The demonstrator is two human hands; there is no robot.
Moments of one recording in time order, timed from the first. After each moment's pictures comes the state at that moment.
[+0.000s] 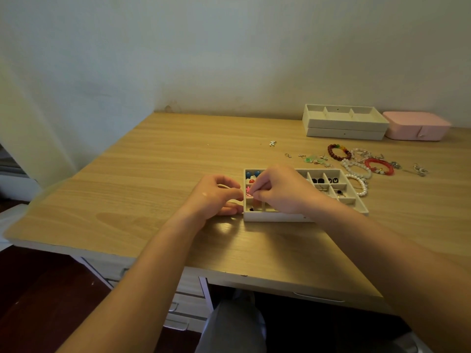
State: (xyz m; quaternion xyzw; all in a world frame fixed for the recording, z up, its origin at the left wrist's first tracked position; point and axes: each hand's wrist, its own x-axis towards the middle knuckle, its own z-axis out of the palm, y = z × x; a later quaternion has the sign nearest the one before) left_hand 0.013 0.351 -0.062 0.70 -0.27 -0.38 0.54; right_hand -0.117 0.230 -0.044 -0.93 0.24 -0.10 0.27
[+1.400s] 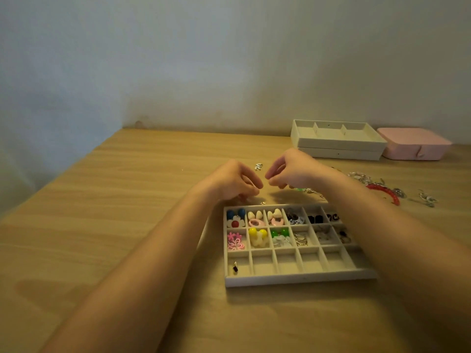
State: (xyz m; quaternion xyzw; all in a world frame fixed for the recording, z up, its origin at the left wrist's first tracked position) left_hand 0.068 0.188 -0.050 0.74 -0.53 -0.30 0.30; right_hand -0.077 0.080 -0.028 -0.88 0.37 -0.07 0.29
